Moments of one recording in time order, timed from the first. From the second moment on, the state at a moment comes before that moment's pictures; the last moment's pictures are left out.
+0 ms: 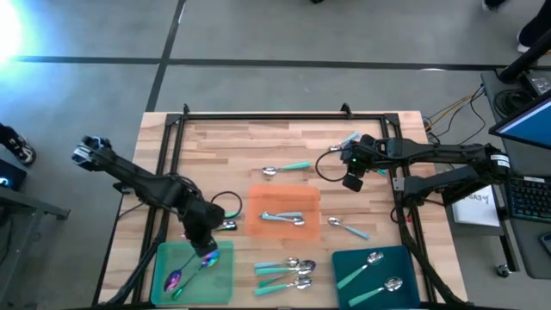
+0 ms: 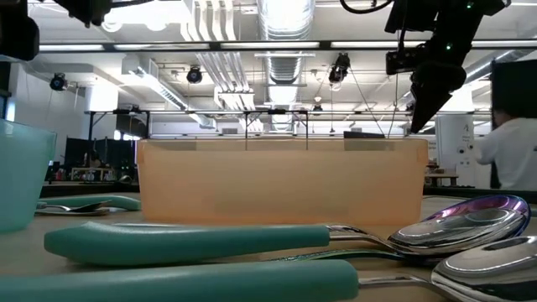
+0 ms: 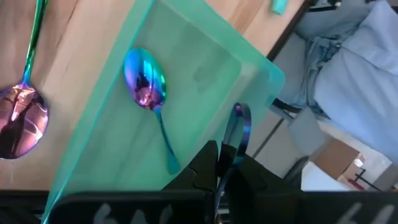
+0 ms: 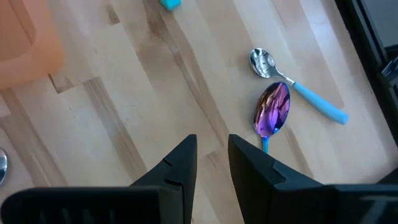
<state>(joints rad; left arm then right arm) -0.44 1.29 1.02 -0.90 0.47 -1.14 -0.21 1.12 0.86 -0.92 0.24 0.16</state>
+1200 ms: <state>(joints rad) -0.44 1.49 1.03 -0.77 0.61 -0.85 -0.21 1.12 0.86 -0.90 0.25 0.21</state>
